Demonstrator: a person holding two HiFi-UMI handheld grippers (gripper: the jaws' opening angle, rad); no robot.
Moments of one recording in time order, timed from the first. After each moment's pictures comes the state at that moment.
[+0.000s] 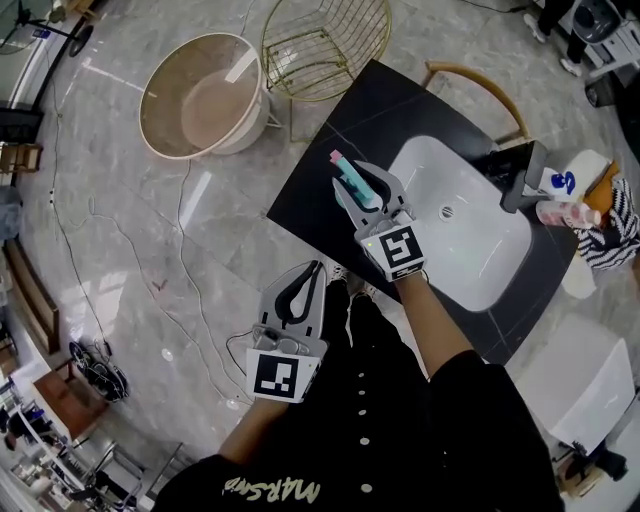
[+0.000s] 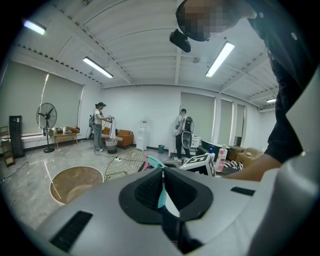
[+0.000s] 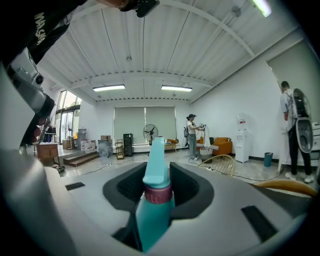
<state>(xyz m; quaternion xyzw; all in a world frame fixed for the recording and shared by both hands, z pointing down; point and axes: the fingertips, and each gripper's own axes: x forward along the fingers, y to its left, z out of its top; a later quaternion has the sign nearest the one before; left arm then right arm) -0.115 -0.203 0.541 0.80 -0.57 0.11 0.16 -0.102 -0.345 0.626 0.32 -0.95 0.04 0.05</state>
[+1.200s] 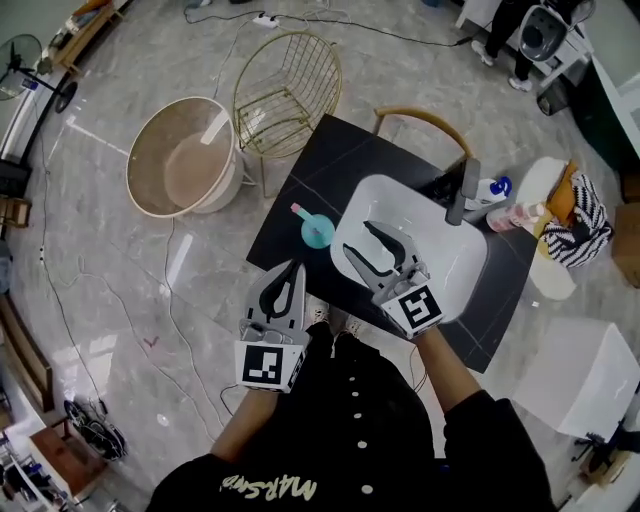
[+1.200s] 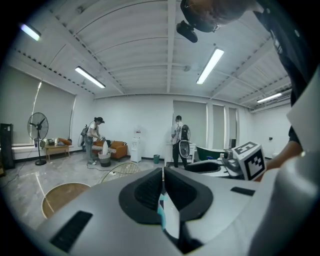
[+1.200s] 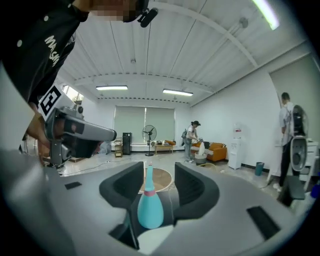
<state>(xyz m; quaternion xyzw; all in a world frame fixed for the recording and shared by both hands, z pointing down) -0.097 -0.246 0.490 0.83 -0.55 0.08 0.09 -0.008 -0.290 0.530 0.33 -0.94 0.01 0.05</state>
